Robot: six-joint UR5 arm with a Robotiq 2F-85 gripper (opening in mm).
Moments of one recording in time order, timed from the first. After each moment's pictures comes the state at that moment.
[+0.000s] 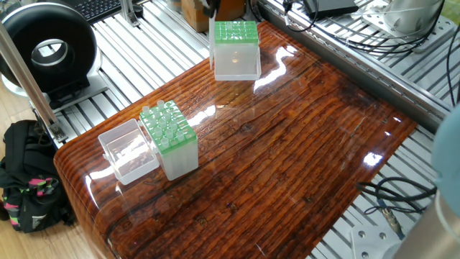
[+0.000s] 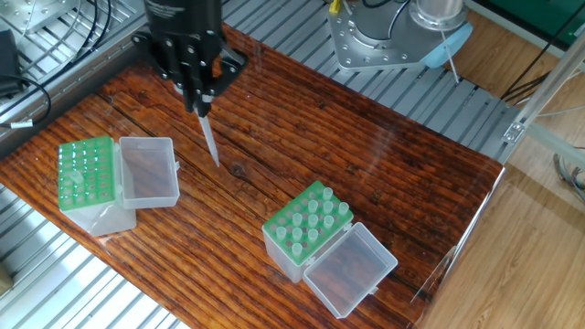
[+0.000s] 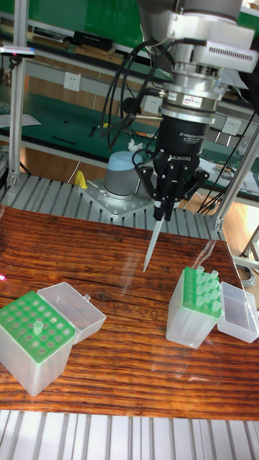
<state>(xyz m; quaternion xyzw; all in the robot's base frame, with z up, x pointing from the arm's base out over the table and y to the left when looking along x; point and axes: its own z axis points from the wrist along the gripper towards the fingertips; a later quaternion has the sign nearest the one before) 0.587 0.044 0.320 -0.14 0.99 0.02 0.09</state>
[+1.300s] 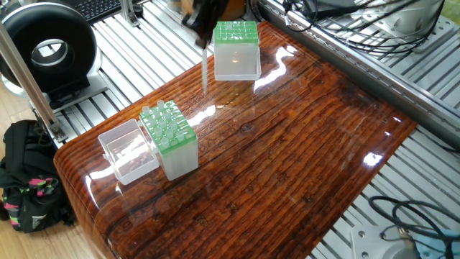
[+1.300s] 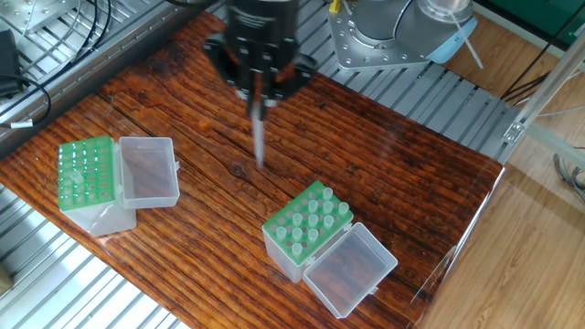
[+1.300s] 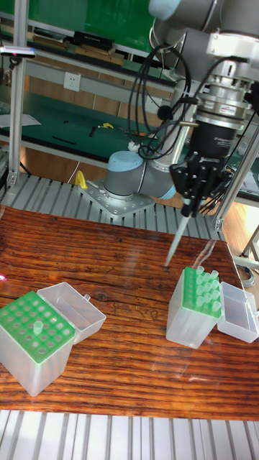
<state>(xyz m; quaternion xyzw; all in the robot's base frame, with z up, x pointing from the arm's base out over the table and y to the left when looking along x) 0.527 0.126 0.307 -0.15 0.98 0.02 0.11</state>
